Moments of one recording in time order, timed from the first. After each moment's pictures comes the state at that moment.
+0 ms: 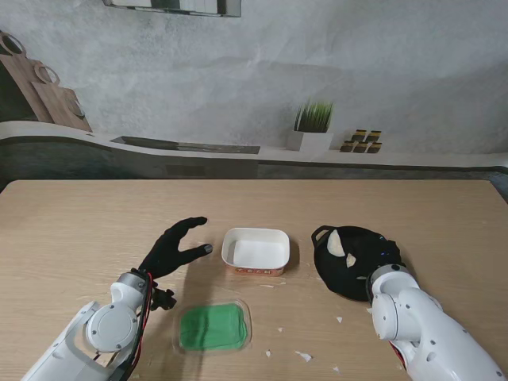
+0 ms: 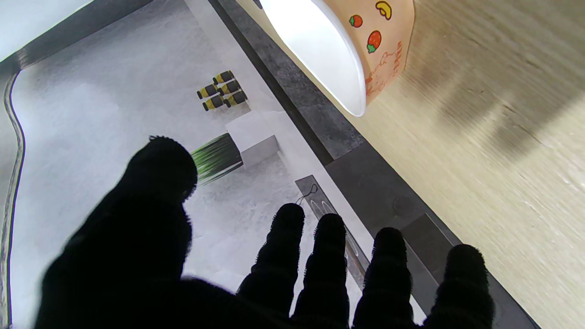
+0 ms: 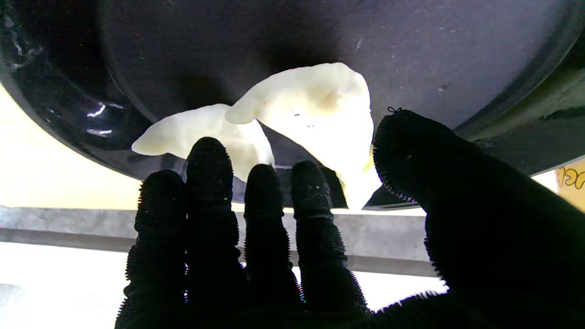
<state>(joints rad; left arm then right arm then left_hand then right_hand) 1.62 -1.15 -1.23 -1.52 0.29 -0.19 0.09 -1.60 -1.05 1.24 -1.55 -1.04 0.34 0.07 0.58 -0.36 0.37 -0.03 0.34 0.14 0.29 0.24 0.26 0.13 0.33 0.29 0.14 0.21 0.22 0.46 -0.02 0.41 0.17 0.60 0.41 -0.74 1.07 -0.14 0.49 0.08 0.87 0.33 0.53 0.13 1.04 0.49 0.66 0.18 1.03 0.57 0.30 0.17 1.34 0.63</state>
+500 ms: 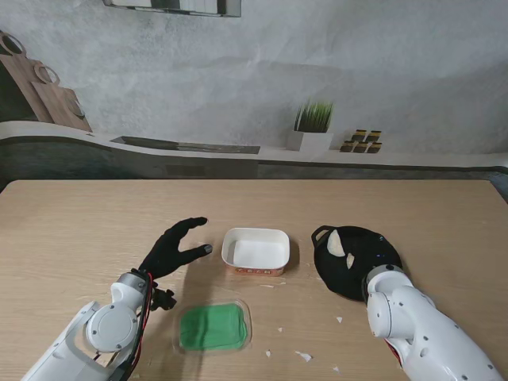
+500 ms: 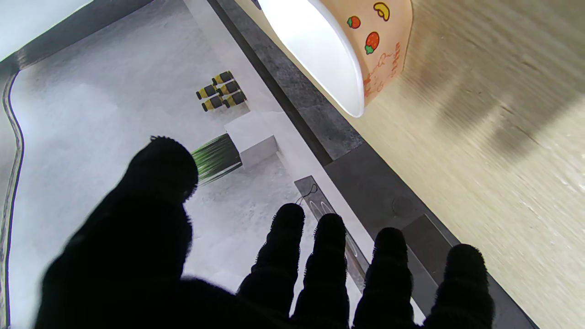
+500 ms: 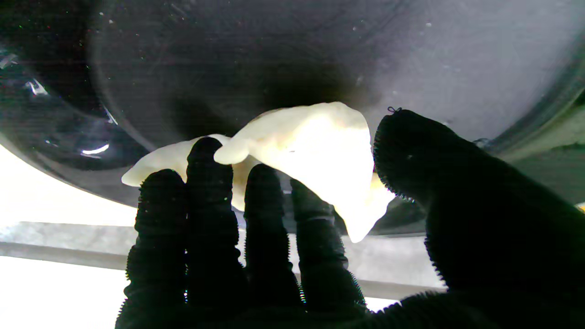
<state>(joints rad) 1.61 -1.15 -1.22 -1.52 0.29 -0.19 0.09 -1.56 -1.05 1.19 -1.51 -1.04 0.37 0.10 0.58 -0.36 0.38 -0.03 0.34 0.14 0.29 0.24 0.26 0.13 0.33 0.29 0.14 0.22 0.23 0.46 -0.02 0.41 0.17 0.61 0.41 -0.74 1.07 -0.14 0.47 0.08 0.87 0.33 0.53 0.13 1.04 0.49 0.66 0.18 1.03 0.57 0.30 0.17 1.34 0.62</state>
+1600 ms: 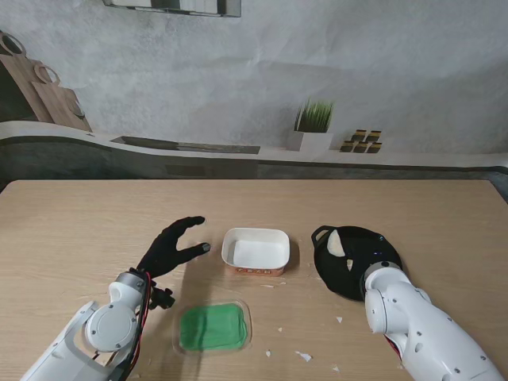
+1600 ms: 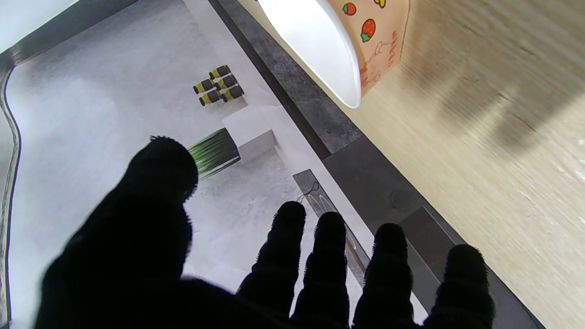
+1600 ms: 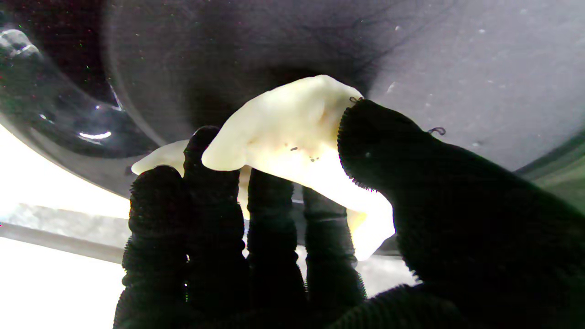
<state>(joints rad) 1.61 -1.15 -1.23 -1.52 0.29 -0.19 0.11 -1.51 -1.03 1.14 -1.47 -1.11 0.38 0.15 0.58 -0.36 0.38 -0.03 0.36 0.15 0.31 0.24 0.27 0.13 0.34 0.29 0.16 0.22 0.25 0.46 -0.02 0.41 0.17 0.61 0.55 -0.86 1.17 -0.27 0.55 -0.04 1.07 0.43 0.73 0.08 1.17 0.44 0.88 0.15 1.15 0.56 0.49 0.18 1.49 0.60</state>
